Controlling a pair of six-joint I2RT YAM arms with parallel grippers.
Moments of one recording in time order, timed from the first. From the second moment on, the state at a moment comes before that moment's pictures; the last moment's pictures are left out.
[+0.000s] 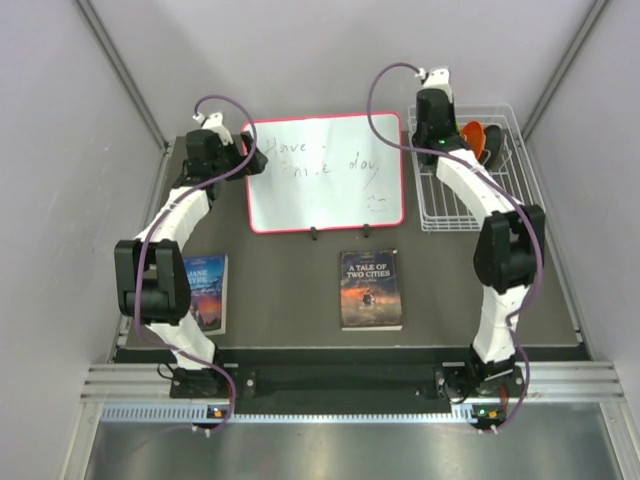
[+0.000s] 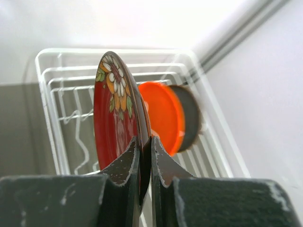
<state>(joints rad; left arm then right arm) -0.04 1.72 1.32 -0.01 0.23 -0.29 0.29 2.02 1.81 -0.09 0.71 -0.21</state>
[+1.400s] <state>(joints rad) -0.55 1.40 0.58 0.81 0.33 -0.83 0.45 1.04 0.69 0.12 -0.21 0.57</state>
